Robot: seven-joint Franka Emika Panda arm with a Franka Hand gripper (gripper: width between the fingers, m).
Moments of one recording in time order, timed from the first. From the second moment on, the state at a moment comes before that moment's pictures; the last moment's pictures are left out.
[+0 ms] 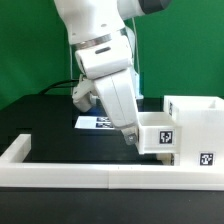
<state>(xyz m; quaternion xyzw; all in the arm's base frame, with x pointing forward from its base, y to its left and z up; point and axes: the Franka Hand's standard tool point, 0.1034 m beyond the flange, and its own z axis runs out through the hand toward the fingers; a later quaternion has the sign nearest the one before) 0.594 -0.021 0.060 -0.69 -0.71 -0.09 0.14</state>
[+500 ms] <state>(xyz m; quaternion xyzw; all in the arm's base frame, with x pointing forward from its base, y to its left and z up) 0.595 0.022 0.065 -0.70 -0.69 -0.09 0.15</state>
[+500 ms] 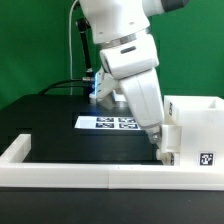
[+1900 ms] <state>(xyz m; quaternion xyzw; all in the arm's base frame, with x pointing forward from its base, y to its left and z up) 0.595 -0.018 0.060 -0.70 -0.69 -0.08 0.15</state>
